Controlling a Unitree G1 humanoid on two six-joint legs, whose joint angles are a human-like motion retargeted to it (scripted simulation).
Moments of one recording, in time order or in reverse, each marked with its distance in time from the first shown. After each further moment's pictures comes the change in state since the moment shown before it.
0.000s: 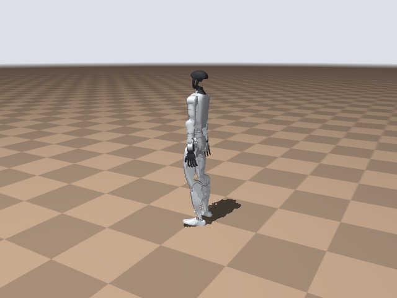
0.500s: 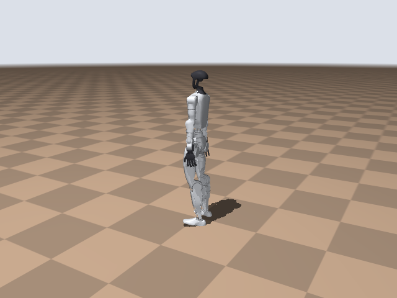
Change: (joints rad) left arm -0.007 0.000 -0.001 -0.005 -0.005 0.004 -0.016; right arm -0.006 0.013 0.007 -0.019 0.006 -0.009 0.045; waist -0.010 0.009 -0.003; left_leg -0.002 -0.003 0.003 -0.001 0.002 0.000; right_leg -0.005 0.001 0.014 0.000 0.002 -0.001
